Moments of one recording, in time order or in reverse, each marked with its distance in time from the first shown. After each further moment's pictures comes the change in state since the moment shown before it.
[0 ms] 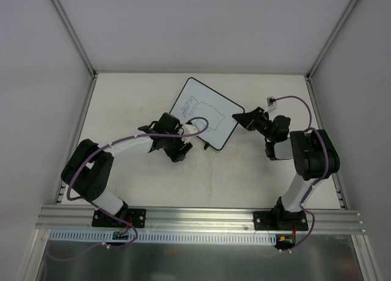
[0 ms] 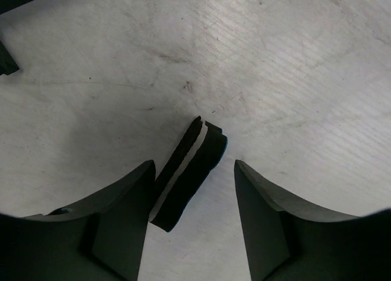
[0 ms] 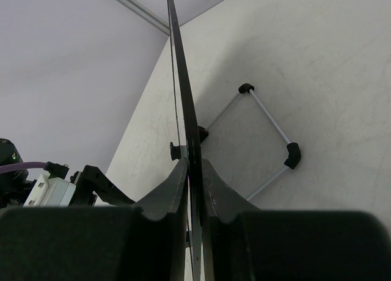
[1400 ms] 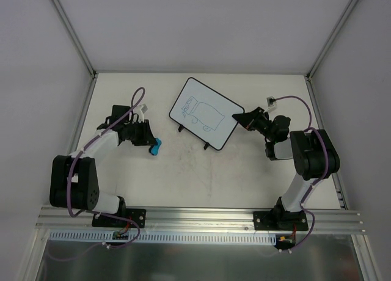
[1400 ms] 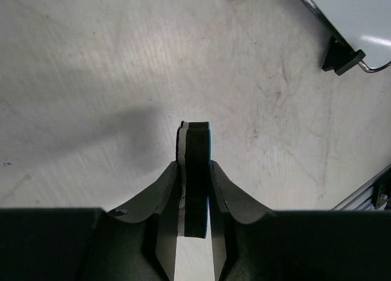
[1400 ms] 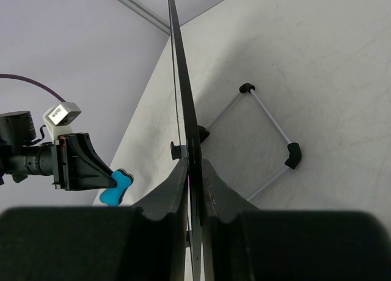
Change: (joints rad) left arm 0.515 -0.166 -0.070 -0.040 0.241 -0.504; right arm 0.000 0.002 0.001 0.003 -0.003 0.003
